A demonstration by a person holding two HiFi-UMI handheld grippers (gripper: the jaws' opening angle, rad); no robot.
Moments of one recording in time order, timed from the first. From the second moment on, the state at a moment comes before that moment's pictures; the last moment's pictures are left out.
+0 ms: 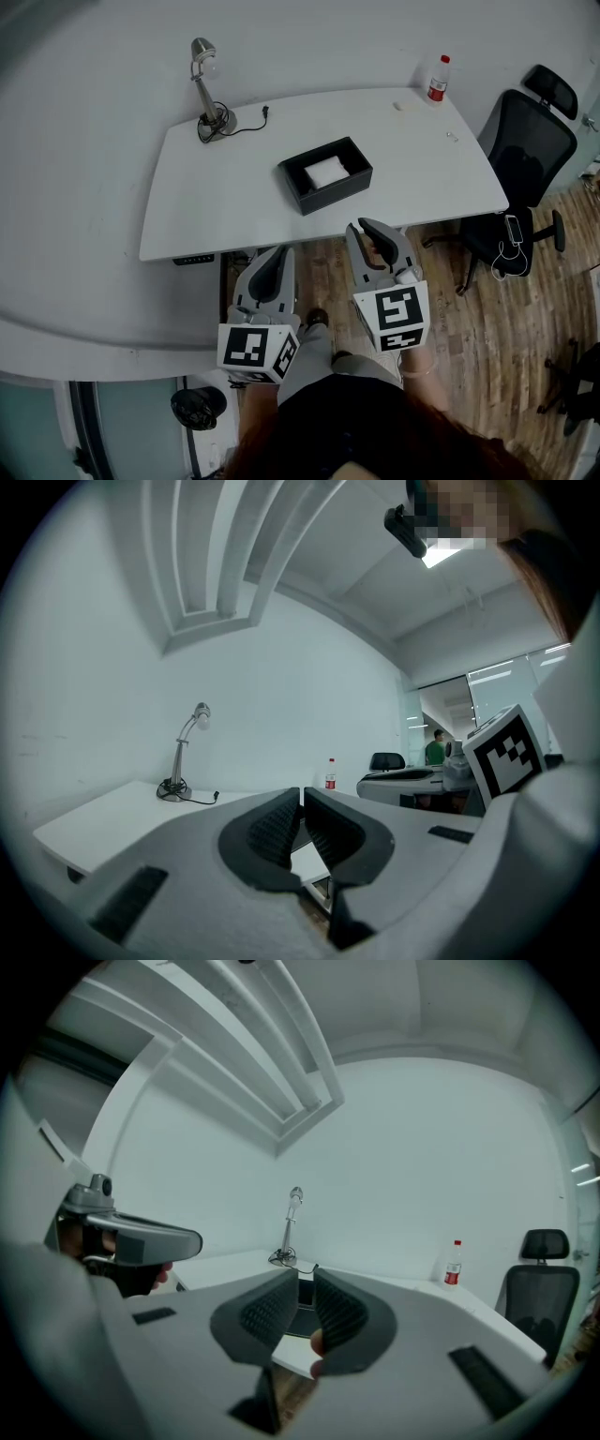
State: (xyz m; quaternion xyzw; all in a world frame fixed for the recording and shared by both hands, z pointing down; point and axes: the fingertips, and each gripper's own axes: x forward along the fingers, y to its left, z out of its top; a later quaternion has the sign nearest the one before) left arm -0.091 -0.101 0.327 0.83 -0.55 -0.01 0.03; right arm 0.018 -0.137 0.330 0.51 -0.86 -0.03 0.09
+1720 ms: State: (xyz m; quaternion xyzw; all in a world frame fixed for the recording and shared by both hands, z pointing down) left arm -0.085 0.080 0.319 0.84 -0.54 0.00 0.01; right arm 0.039 0.066 0.290 0.54 -0.84 -0.04 0.01
